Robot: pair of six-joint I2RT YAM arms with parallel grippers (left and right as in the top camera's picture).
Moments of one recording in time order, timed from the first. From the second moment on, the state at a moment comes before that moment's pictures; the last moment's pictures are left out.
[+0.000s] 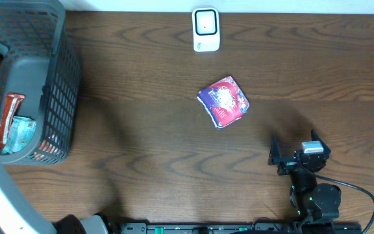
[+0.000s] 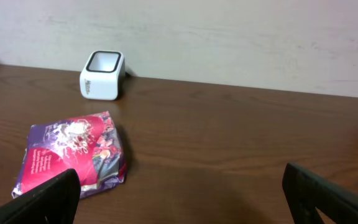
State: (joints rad) left arm 0.52 1.48 2.00 -1.24 0.06 -0.52; right arm 0.08 0.01 0.01 -0.07 -0.01 -0.06
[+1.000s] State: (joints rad) left arm 0.52 1.80 1.99 -1.45 -0.19 -0.51; right arm 0.08 0.01 0.01 -0.07 -0.01 -0.06
